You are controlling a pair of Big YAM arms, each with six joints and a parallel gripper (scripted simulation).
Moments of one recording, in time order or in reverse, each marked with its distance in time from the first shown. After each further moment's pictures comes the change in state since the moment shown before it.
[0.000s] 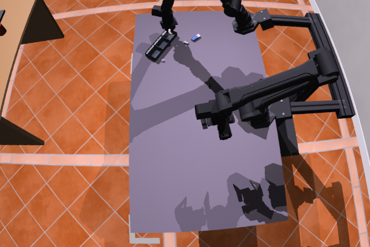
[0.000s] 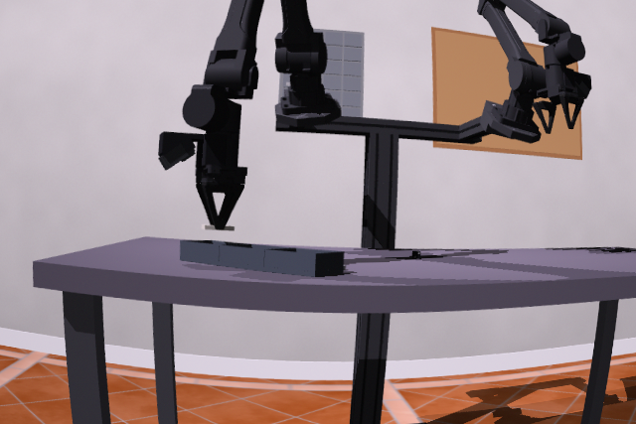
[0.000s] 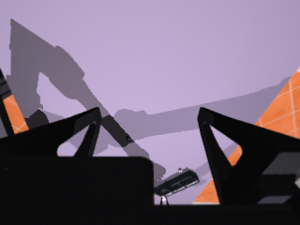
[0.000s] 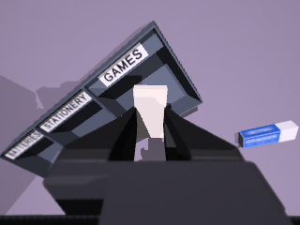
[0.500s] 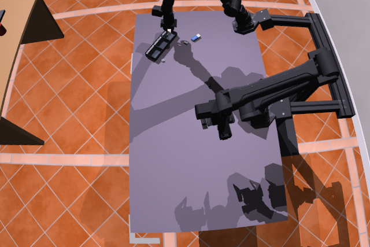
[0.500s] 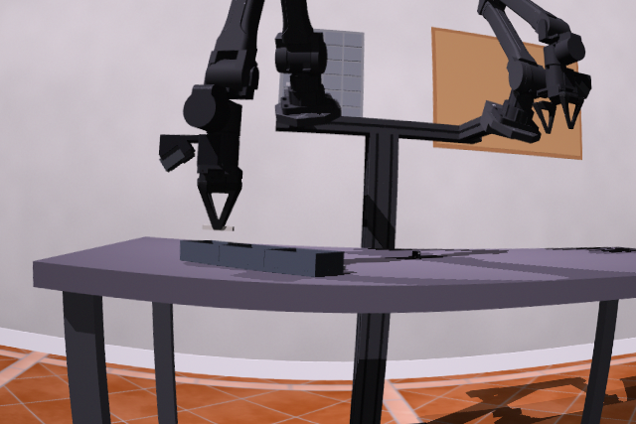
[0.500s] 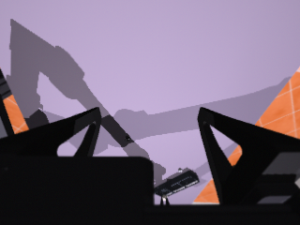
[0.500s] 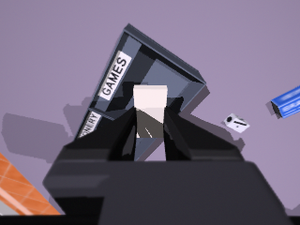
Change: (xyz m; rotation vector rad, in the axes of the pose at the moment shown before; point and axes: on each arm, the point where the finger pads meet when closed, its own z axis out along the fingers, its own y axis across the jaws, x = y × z) left arm 0.000 0.000 0.000 0.000 0.000 0.000; right arm 0.001 0.001 0.000 -0.006 -0.001 0.379
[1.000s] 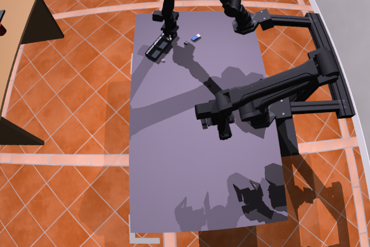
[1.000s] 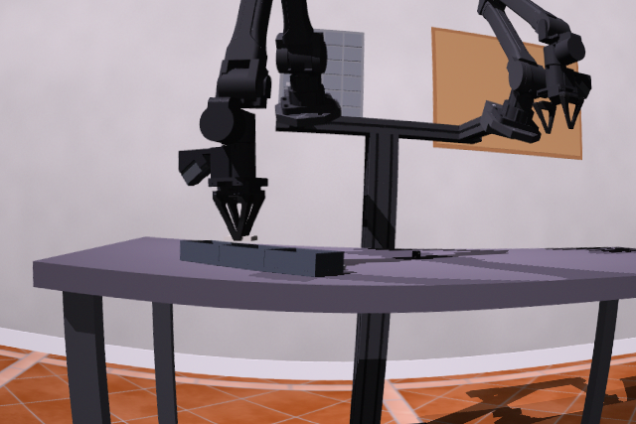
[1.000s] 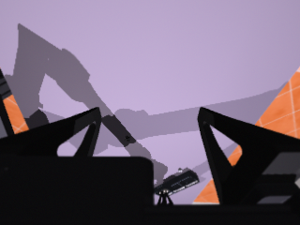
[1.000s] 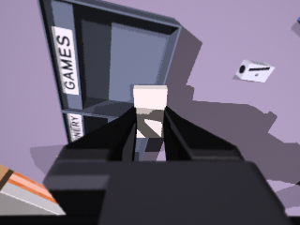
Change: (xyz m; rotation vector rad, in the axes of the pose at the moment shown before) left arm 0.000 0.000 0.000 0.000 0.000 0.000; right arm 0.036 -0.010 0.015 0.042 0.062 0.351
